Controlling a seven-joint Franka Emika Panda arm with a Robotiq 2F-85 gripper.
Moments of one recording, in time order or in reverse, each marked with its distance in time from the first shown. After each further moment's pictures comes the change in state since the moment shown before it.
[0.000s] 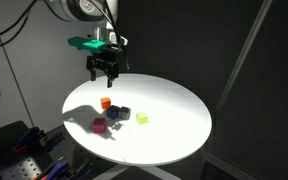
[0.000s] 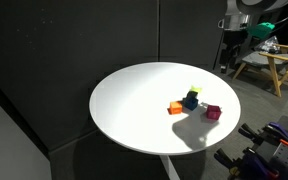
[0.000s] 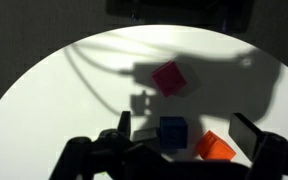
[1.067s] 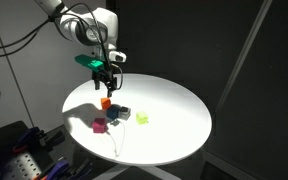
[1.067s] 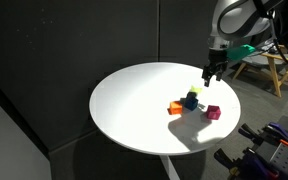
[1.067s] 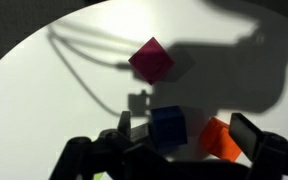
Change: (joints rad) arm 0.009 0.191 0.049 0.002 0.078 0.213 0.160
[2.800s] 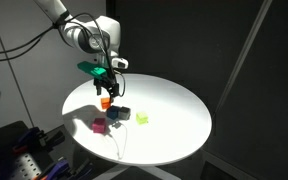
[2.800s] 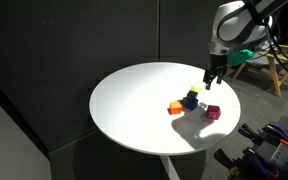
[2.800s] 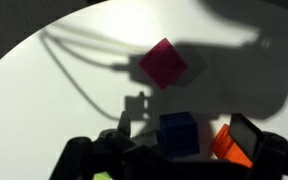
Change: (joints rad) arm -0.018 0.051 -0.010 -0.010 -0.003 0.054 -0.038
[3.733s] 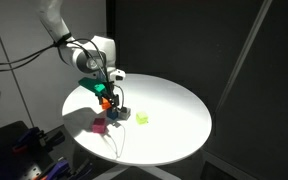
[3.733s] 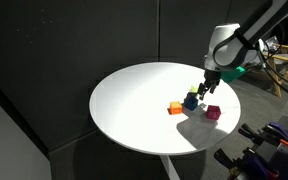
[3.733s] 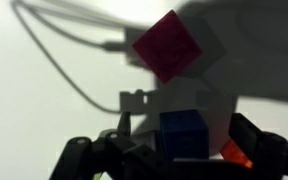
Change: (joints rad) arm 0.013 0.156 0.014 -0.049 -0.006 0.306 0.002
